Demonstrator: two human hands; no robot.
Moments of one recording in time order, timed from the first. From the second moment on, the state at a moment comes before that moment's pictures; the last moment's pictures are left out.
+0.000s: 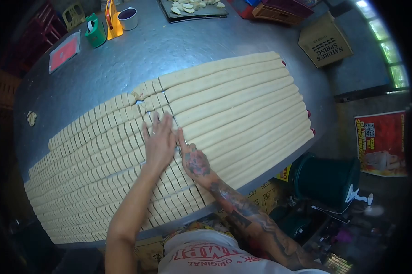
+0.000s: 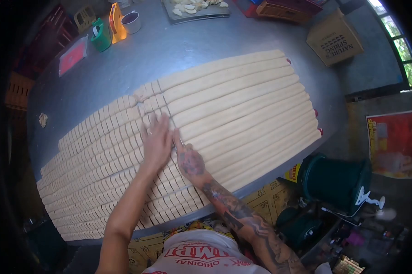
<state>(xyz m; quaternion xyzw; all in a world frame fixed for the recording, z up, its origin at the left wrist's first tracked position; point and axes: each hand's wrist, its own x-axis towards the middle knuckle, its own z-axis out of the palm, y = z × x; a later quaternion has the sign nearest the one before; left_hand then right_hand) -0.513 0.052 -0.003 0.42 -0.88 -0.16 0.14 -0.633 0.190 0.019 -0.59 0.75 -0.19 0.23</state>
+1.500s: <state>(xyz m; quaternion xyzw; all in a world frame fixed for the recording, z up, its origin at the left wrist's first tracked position) -0.465 0.339 0.001 0.42 -0.87 -0.25 0.08 -0.592 0.580 0.105 -0.49 0.74 -0.15 0.43</state>
